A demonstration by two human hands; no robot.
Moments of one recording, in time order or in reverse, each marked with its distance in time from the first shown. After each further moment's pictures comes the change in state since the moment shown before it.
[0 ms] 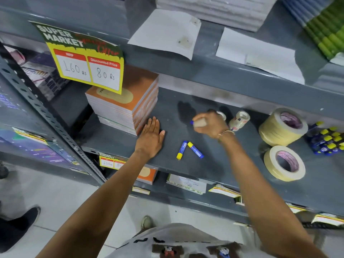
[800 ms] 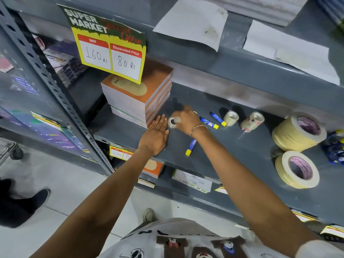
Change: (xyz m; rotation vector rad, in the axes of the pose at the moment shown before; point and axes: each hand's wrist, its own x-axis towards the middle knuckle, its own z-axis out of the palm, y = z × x) left_hand -0.013 -0.017 0.002 0.081 0.027 0.086; right_hand 0.024 -0.079 0.064 -0.229 -0.090 -0.184
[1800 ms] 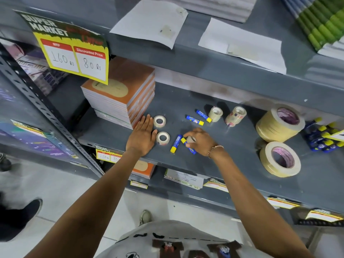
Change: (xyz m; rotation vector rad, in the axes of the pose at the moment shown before) left_hand -0.001 0.005 0.004 -0.069 0.015 -0.085; right_hand -0.085 0.084 0.004 0.238 -0.195 0.132
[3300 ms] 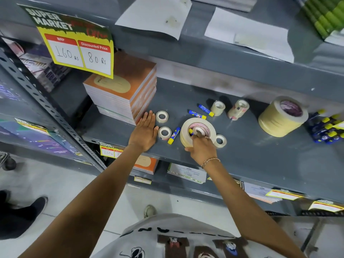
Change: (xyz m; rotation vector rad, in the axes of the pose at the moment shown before) left_hand -0.001 -0.004 -0.004 0.047 -0.052 0.055; right_hand -0.026 -0.020 0.040 -0.308 0.196 0.133
